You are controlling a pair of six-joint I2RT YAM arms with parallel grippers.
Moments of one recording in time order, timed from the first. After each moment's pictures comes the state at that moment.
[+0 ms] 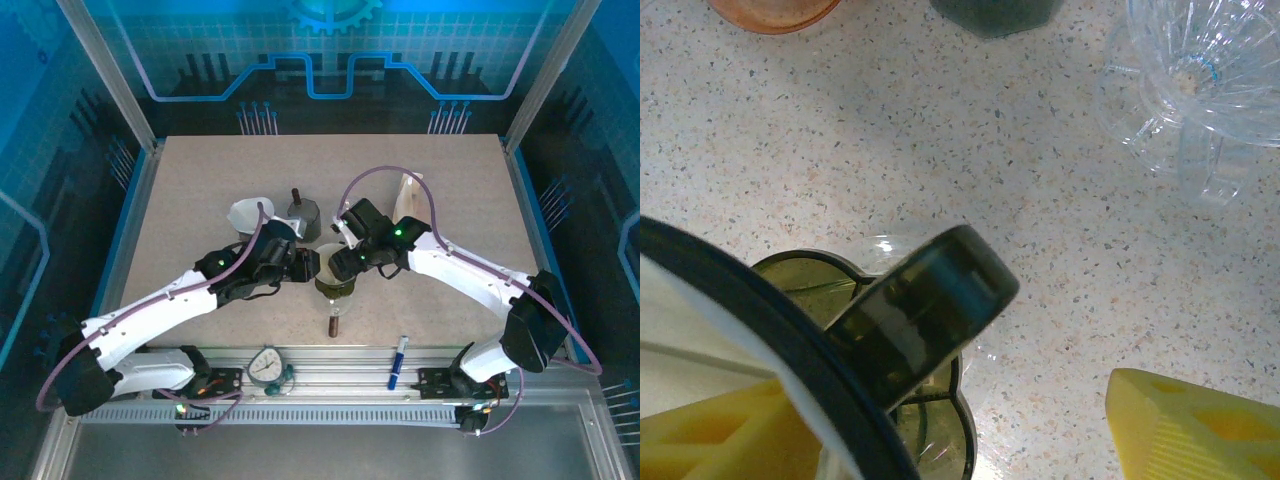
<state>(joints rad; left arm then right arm) -0.80 1.16 0.93 -0.50 0.00 -0.76 0.77 1.48 1.19 -0.79 0.00 0.20</state>
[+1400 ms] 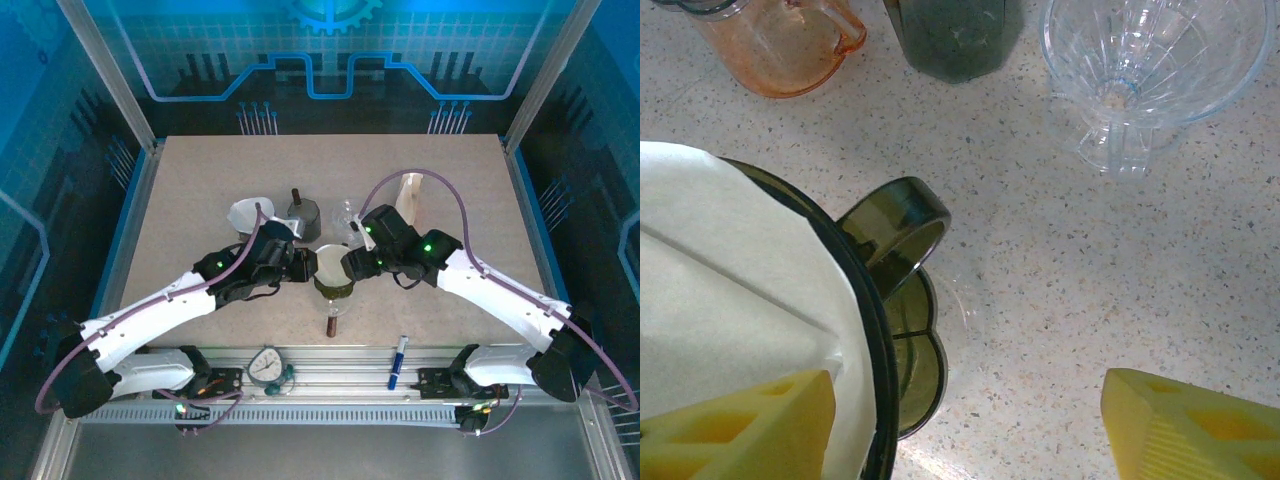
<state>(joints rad) -0.80 1.15 0.91 -0.47 0.01 -0.77 0.77 1.27 1.08 -0.76 0.05 0.29</state>
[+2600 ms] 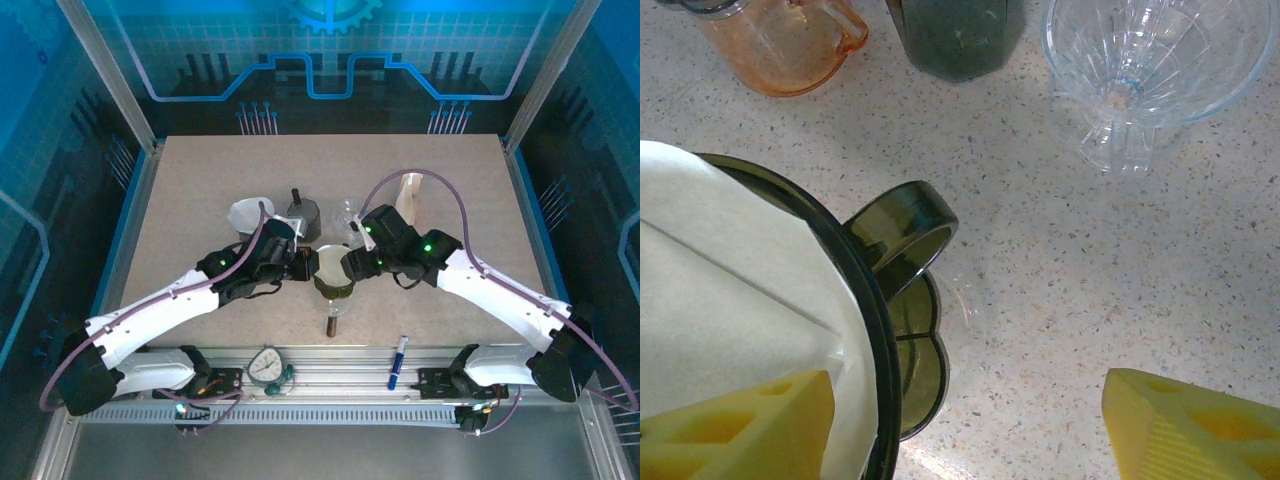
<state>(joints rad) -0.78 1.17 0.90 -0.43 0.04 -0.74 0.77 1.27 1.08 -0.76 0.05 0.29</state>
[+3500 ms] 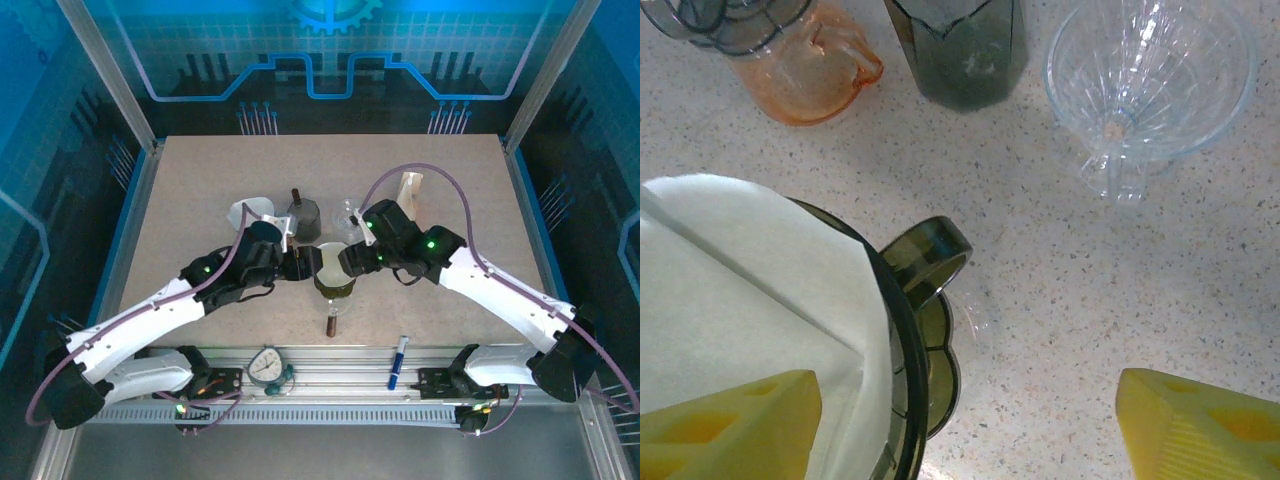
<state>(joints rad) -0.78 1.07 0.89 -0.43 0.03 -0.77 0.77 1.26 1.14 -0.78 0.05 0.29</state>
